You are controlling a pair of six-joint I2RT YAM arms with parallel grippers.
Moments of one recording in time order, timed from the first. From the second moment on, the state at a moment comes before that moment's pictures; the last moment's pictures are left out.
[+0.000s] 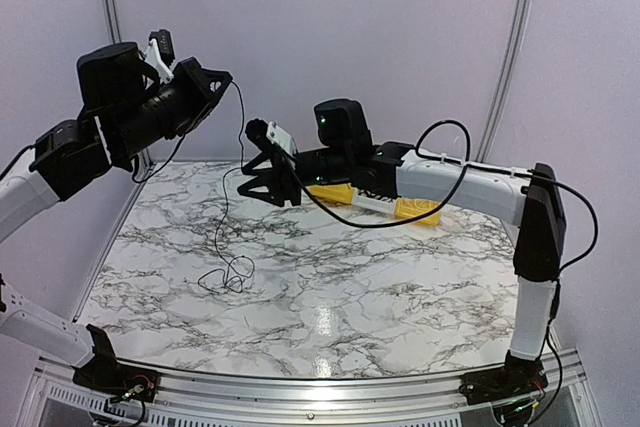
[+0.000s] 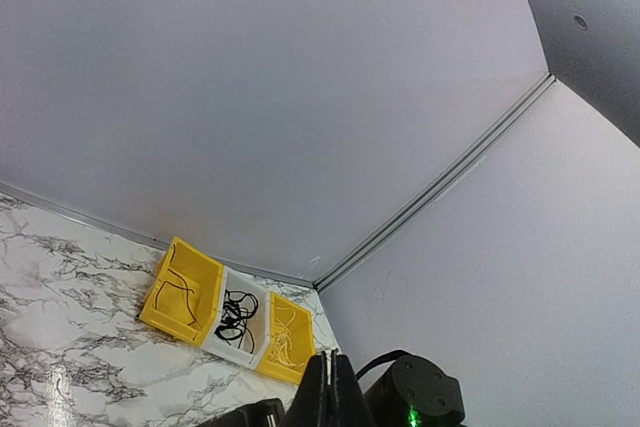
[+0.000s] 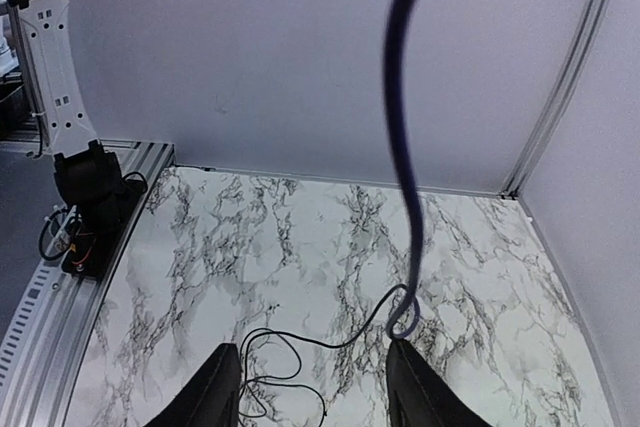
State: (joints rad) left arm -0.90 1.24 1.46 -0.23 -0.40 -0.77; right arm 0.90 1.96 1.73 -0.07 -0.64 -0.30
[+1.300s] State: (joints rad) left arm -0.90 0.94 0.87 -0.23 -0.60 -0.83; right arm 0.68 1.98 2.08 0.04 -0.46 -0.19
